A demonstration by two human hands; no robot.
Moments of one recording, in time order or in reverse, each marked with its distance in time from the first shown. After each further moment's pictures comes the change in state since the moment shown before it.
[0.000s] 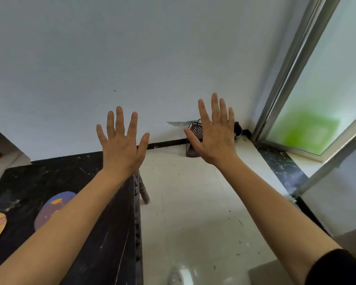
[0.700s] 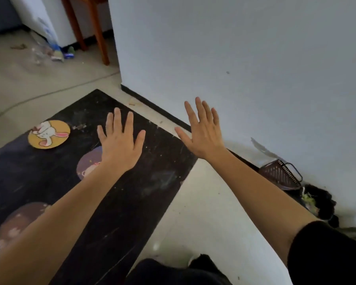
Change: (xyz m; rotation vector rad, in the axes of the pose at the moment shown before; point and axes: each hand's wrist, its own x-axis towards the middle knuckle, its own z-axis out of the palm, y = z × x) left_hand 0.029 -0.220 0.101 0.009 -0.146 -0.802; right_hand 0.205 -0.249 0.245 0.128 -0.404 -0.737
